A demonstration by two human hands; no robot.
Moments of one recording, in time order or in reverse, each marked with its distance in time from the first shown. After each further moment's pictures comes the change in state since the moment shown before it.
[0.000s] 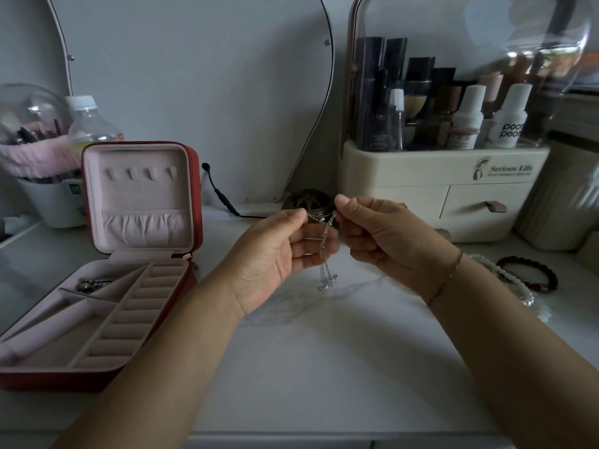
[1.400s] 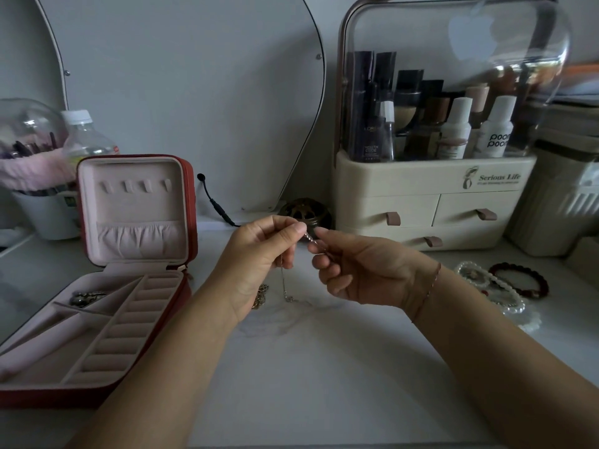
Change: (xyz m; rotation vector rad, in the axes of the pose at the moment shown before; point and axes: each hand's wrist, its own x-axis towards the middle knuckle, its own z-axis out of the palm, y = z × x) left_hand -0.001 0.000 -0.007 0.403 0.204 0.195; right_hand 0.003 0.010 0.005 0.258 -0.159 0.427
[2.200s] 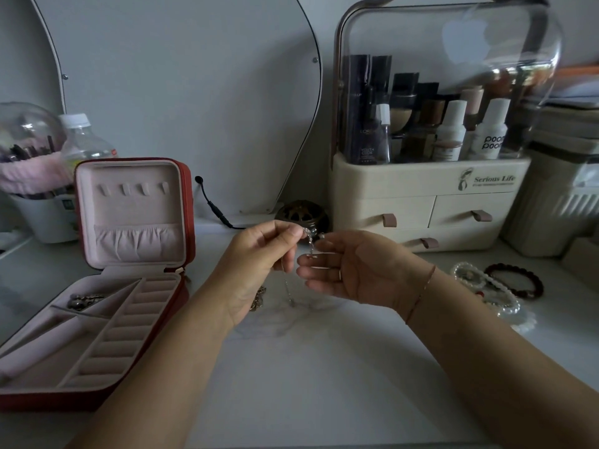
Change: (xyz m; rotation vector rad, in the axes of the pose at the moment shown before) left_hand -0.001 -0.001 0.001 0.038 -0.050 -0.007; right_hand 0.001 0.001 0.001 0.068 0.175 -0.056
